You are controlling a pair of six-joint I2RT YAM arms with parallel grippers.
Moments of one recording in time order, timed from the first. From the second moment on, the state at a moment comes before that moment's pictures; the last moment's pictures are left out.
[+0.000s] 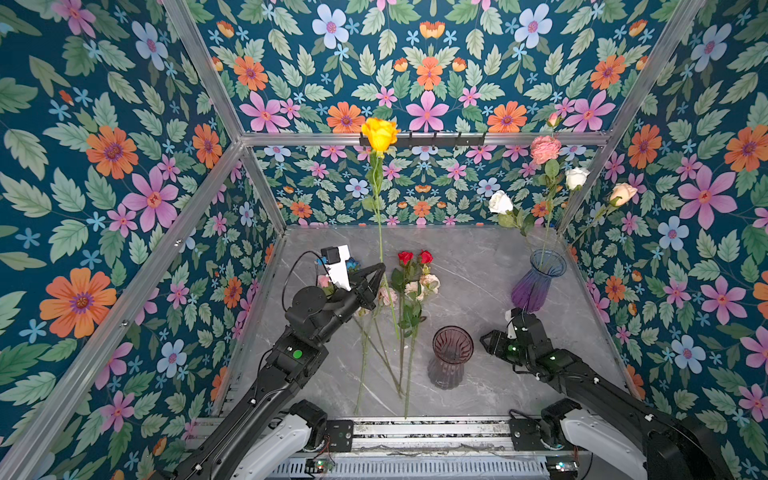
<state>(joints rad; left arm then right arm) -0.57 0.82 0.78 0.20 0.19 -0.63 0.39 0.96 0.33 -0.20 -0.17 0.76</state>
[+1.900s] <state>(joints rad) -0.96 0.65 0.45 0.29 -0.05 -0.51 0.39 0.92 0.38 -0.23 -0.19 0.76</state>
